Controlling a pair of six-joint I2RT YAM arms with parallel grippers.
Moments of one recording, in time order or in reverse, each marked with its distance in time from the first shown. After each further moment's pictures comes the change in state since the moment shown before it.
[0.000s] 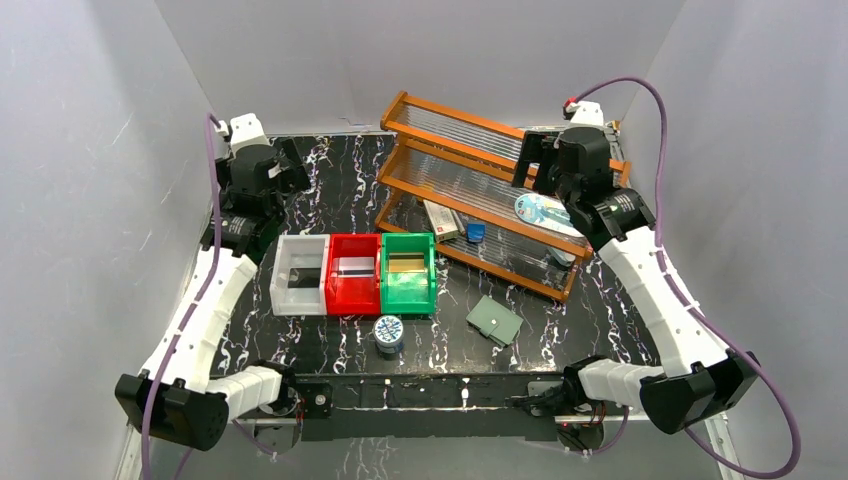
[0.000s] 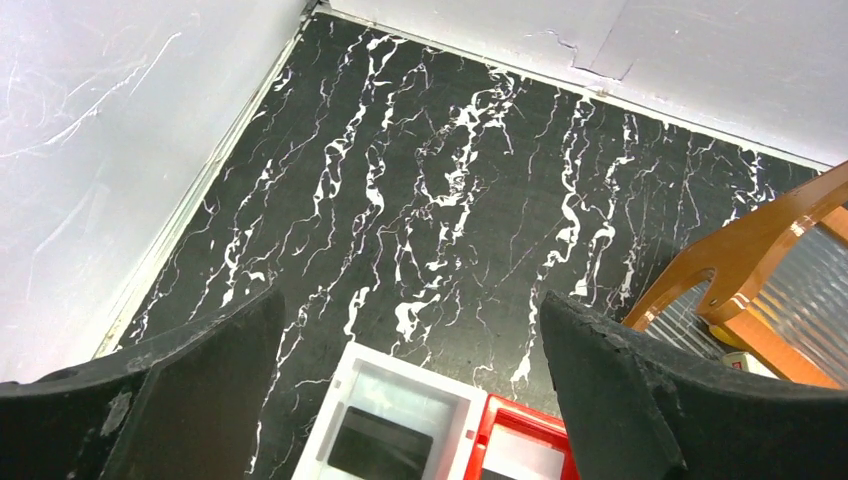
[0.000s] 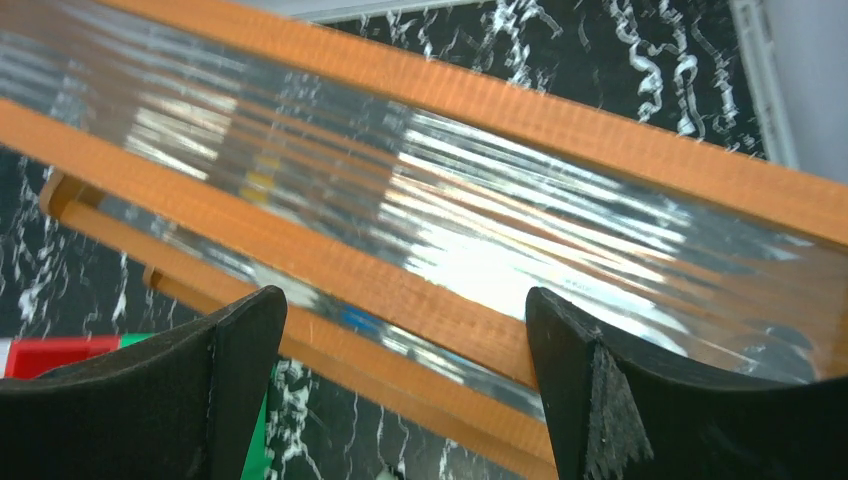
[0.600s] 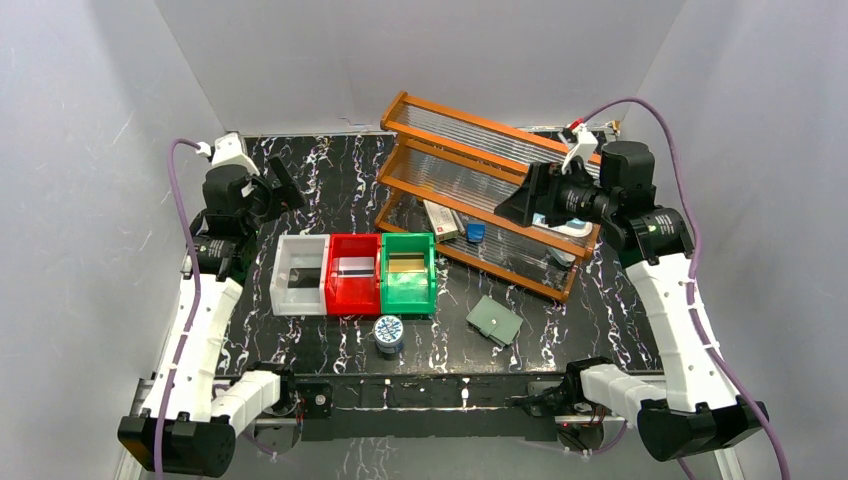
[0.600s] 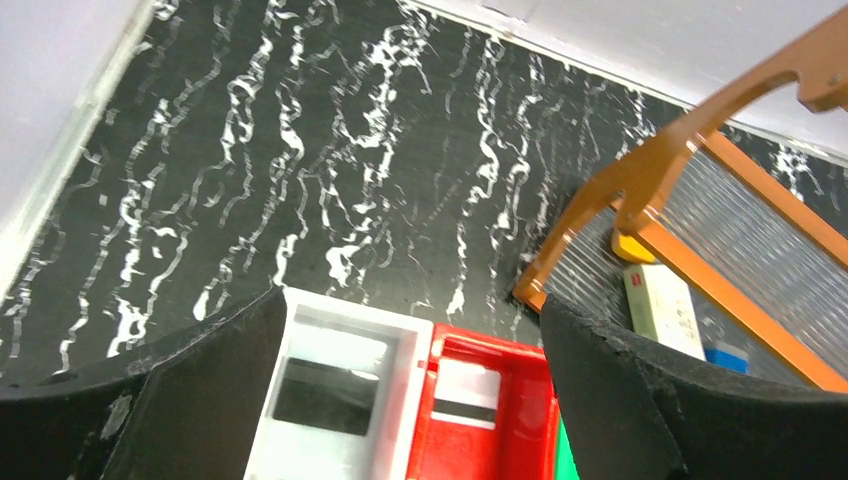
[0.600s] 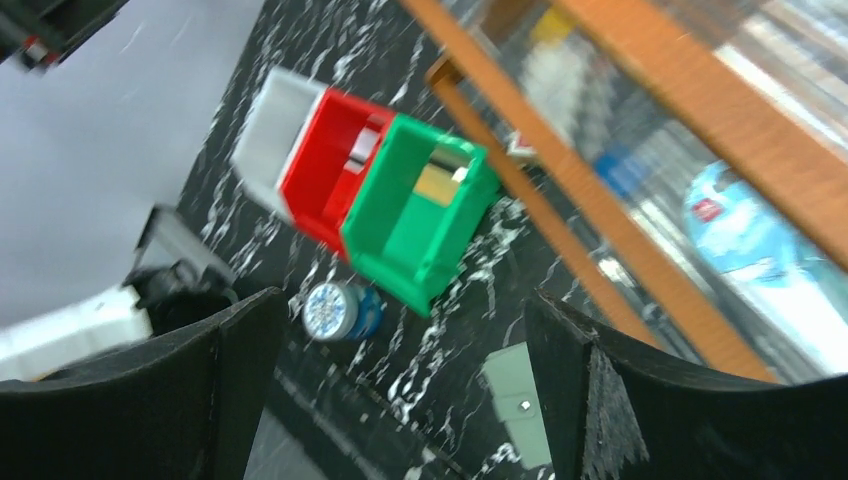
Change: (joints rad) left arm 0.153 -0.151 -0.109 -0.052 0.338 -0.079; right arm -0.188 -0.145 -0.038 -0.154 -0.847 -0.005
